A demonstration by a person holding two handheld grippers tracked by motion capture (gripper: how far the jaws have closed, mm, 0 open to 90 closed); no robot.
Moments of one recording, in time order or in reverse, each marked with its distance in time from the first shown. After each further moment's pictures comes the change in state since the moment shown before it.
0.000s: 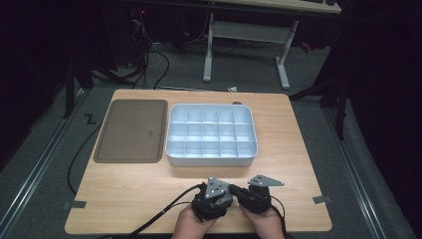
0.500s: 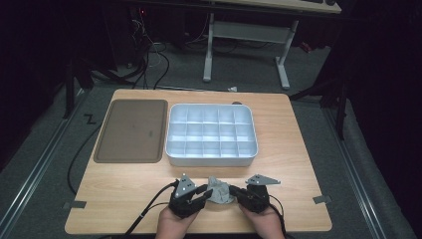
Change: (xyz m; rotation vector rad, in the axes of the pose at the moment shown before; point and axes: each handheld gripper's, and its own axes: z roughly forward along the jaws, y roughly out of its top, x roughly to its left) left arm 0.037 -0.016 -0.046 -0.153 0.076 -0.106; right arm -0.007 -0.005 0.011 0.051 -0.017 -0.009
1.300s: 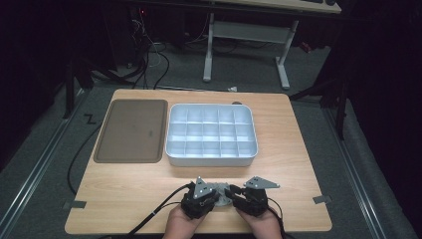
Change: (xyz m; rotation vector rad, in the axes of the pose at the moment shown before) left arm -0.017 -0.008 0.034 0.117 -0.002 0.110; right arm 0.017 0.001 -0.007 -0.040 -0.007 -0.036
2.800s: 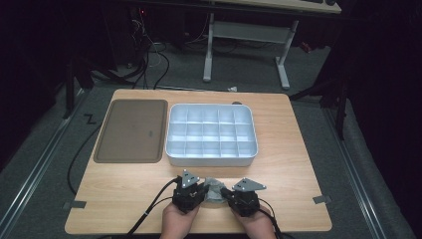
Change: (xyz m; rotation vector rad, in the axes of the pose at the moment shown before) left arm 0.022 0.008 -0.016 -0.009 0.110 -0.197; right arm 0.014 -0.002 0.020 0.051 -0.054 -0.115
